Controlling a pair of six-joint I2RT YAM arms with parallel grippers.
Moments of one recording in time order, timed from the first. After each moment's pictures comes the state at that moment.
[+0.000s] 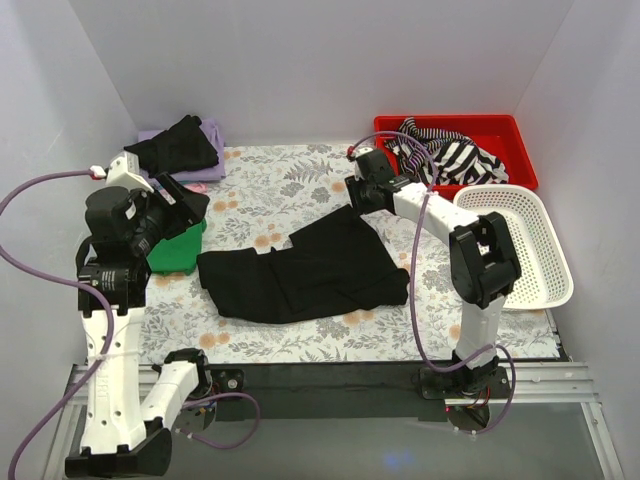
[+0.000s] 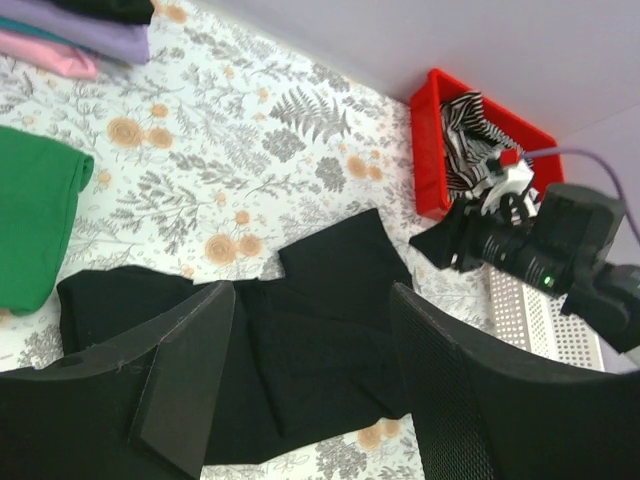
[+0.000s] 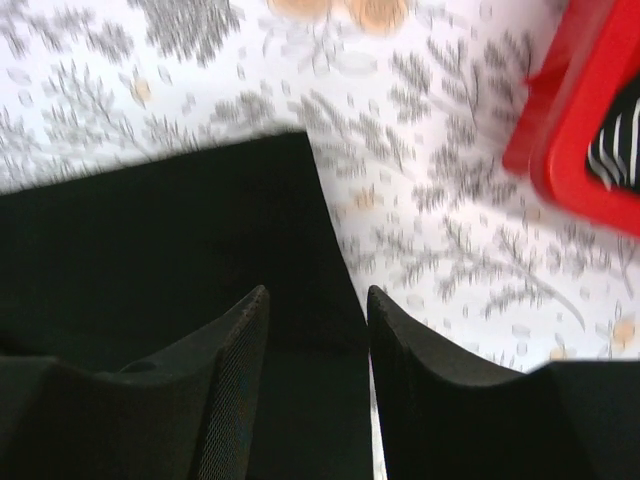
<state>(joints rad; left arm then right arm) 0.05 0.86 1.28 -0.73 0.22 -0.53 0.53 1.89 1.44 -0.41 0.10 0.10</state>
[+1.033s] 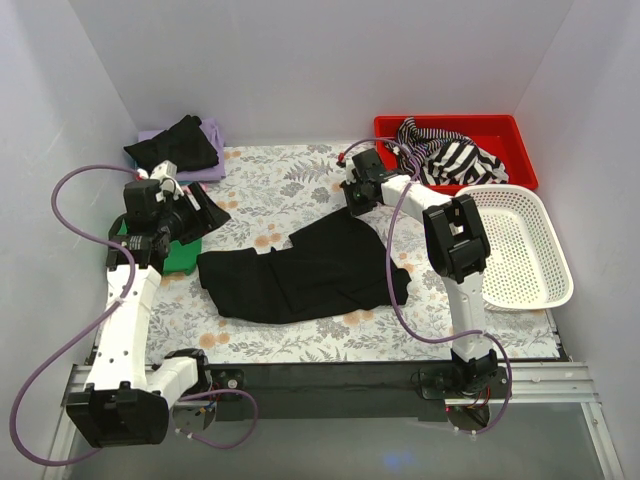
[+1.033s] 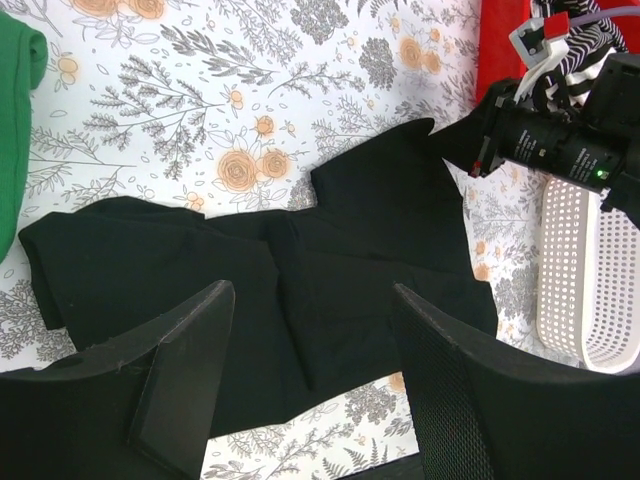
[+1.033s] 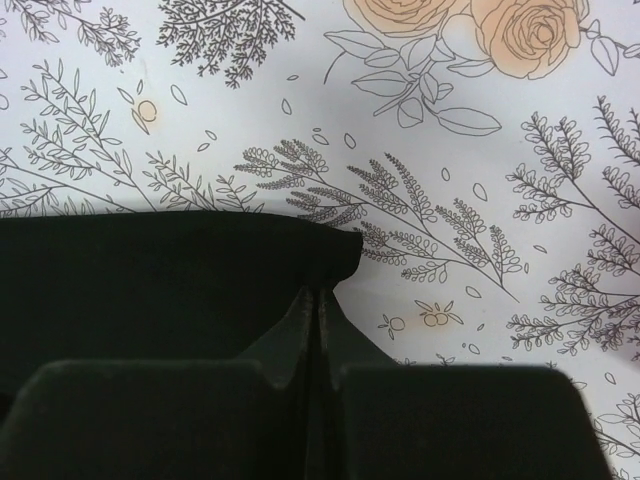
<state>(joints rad) 0.05 1.02 1.10 -0.68 0.33 -0.47 0.47 2.22 1.69 -0.44 -0.17 0.04</state>
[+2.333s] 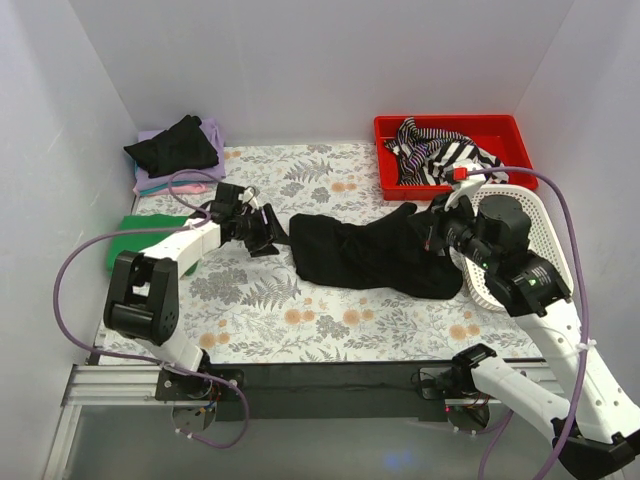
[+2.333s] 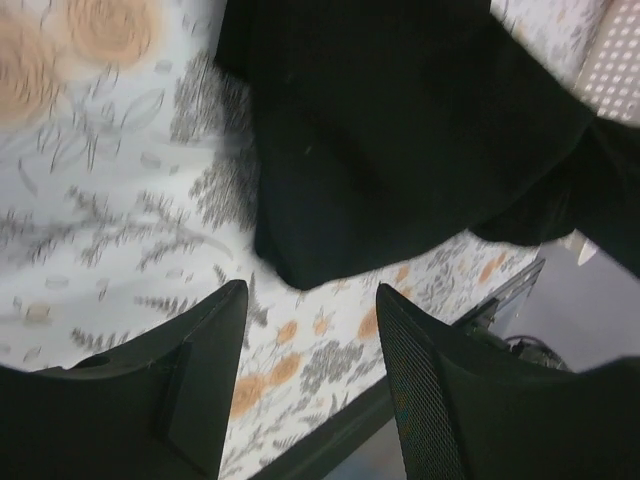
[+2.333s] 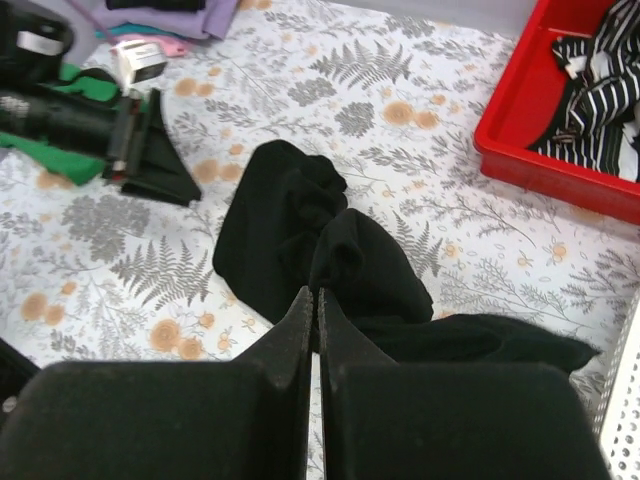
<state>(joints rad) -0.23 1.57 0.97 -0.36 0.53 -0.63 0.49 0.82 1.07 -0.55 -0.10 0.18</state>
